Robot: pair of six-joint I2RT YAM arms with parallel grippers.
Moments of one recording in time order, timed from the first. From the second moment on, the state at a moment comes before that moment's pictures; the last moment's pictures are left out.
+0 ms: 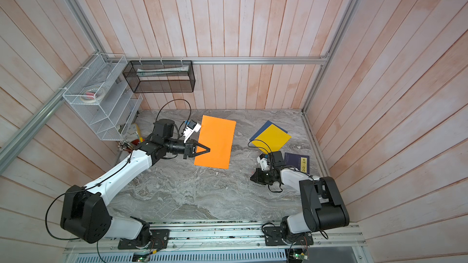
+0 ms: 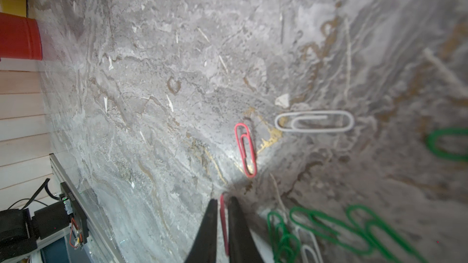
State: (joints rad) left arm -0.37 1.43 1.10 -0.27 1.12 -0.10; right arm 0.19 1.45 0.55 -0.26 -0.57 0.31
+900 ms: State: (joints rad) left arm -0.37 1.43 1.10 -0.26 1.12 -0.10; right arm 0.19 1.17 0.64 -0.19 -0.71 0.32
